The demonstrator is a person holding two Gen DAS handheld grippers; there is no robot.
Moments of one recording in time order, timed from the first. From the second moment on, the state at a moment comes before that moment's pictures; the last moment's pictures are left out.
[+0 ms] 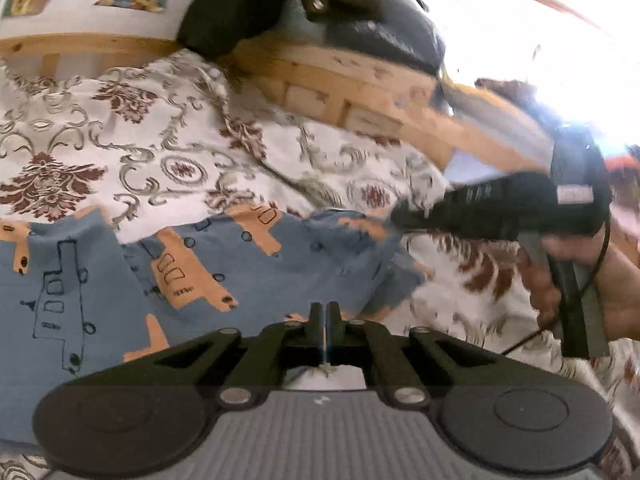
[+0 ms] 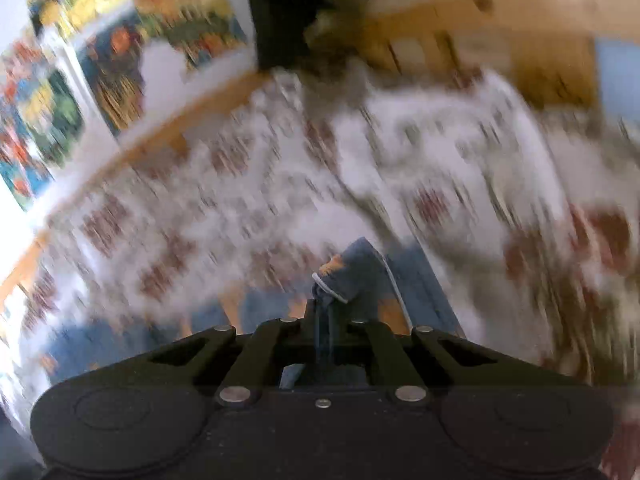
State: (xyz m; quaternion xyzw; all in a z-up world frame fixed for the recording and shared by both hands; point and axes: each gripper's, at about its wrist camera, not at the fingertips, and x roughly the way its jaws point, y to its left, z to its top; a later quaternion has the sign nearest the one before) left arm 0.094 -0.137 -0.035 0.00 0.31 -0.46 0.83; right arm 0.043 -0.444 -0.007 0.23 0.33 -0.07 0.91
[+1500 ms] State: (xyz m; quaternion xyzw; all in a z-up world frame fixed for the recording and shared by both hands) left arm 0.066 -0.164 -0.057 0.27 0.28 -0.39 0.84; right arm 0.026 -0.504 -0.029 0.35 0.35 -0.11 0.86
